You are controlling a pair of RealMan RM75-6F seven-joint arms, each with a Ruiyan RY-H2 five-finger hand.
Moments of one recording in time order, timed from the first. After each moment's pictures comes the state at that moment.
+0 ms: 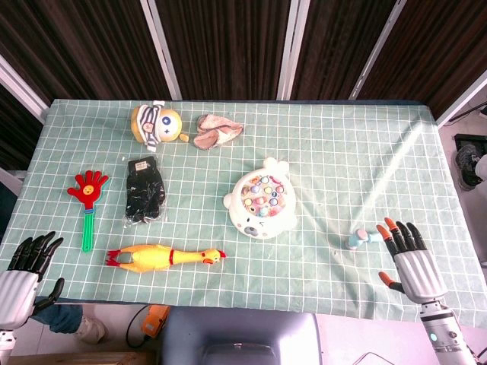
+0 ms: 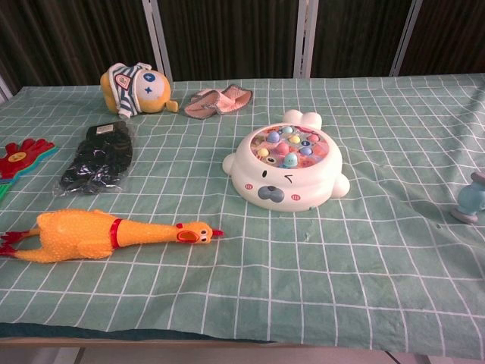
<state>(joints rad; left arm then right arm) -0.06 -1.10 0.04 -1.57 1.68 1.57 -0.05 0.14 -1.21 -0.01 -1.60 -1.53 1.41 -0.28</state>
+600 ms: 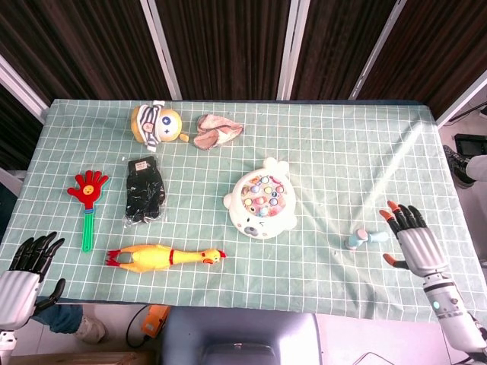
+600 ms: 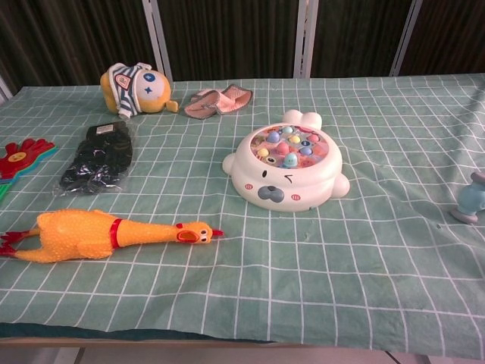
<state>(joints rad) -0.06 -1.10 0.04 -1.57 1.68 1.57 -0.04 0.27 -1.23 0.06 -1.36 -1.45 1.19 -0.07</state>
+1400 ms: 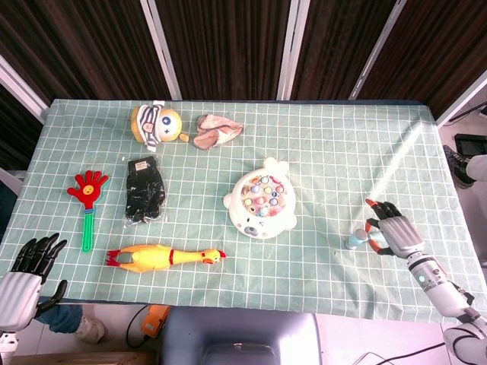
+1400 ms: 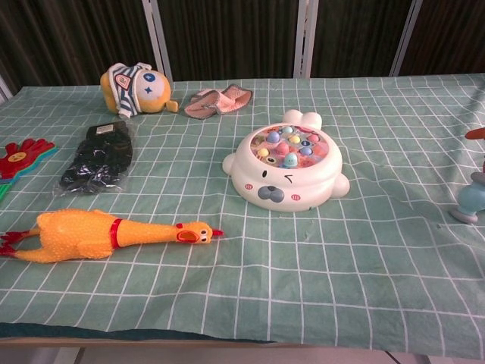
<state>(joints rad) -0.06 -1.11 0.04 -1.56 1.70 1.58 -0.04 0.43 -1.35 -0.01 -1.04 -1.54 0.99 0.26</state>
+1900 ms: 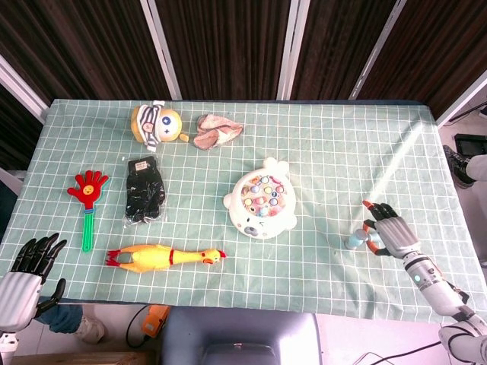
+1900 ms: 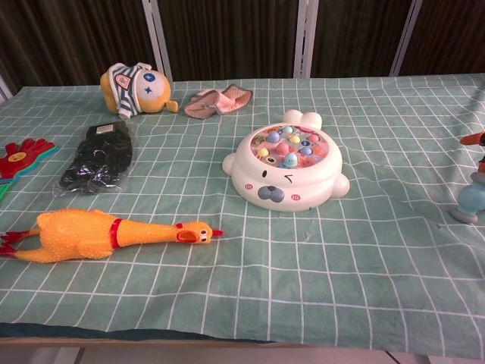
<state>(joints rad) -0.06 -1.11 0.04 -1.56 1.70 1.58 -0.04 0.44 -1.37 -0.01 -1.03 -1.52 0.97 0.23</state>
